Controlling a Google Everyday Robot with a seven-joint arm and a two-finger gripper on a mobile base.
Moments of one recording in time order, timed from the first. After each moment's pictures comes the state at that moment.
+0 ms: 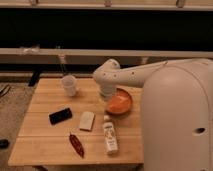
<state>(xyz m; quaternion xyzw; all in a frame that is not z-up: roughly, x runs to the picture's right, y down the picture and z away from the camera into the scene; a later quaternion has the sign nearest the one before) 0.018 0.079 0.835 -0.28 0.10 0.27 0.91</state>
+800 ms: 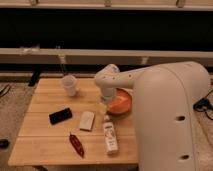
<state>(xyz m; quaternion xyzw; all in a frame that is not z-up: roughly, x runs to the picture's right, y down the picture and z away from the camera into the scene) 0.018 0.109 0.865 -0.31 0.11 0.27 0.90</state>
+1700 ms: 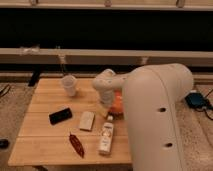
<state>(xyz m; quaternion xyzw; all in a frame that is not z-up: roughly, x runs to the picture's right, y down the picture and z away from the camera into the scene) 0.015 0.133 0.893 -0.33 0.13 0.26 0.90</state>
